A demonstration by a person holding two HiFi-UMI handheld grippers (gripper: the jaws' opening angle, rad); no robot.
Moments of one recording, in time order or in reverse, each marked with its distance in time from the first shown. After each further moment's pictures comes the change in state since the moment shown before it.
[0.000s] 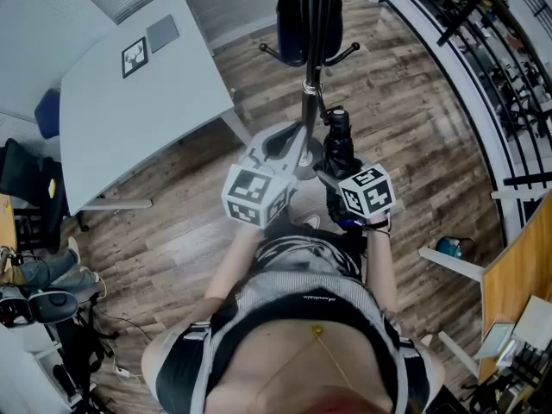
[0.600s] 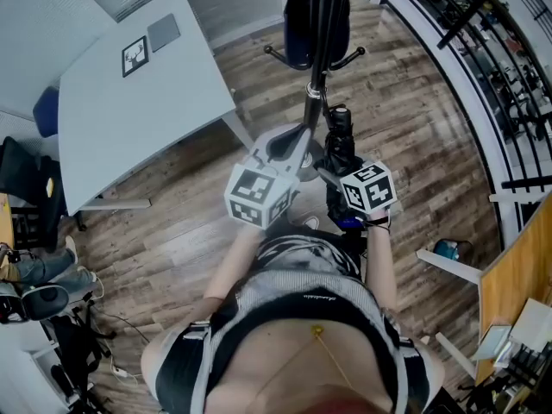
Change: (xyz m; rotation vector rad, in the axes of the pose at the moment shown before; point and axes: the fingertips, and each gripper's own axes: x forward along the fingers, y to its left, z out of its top) left arm 0.004 0.008 -0.002 -0.019 0.005 -0.025; right arm 0.014 -0.009 0.010 0.020 0.007 0.005
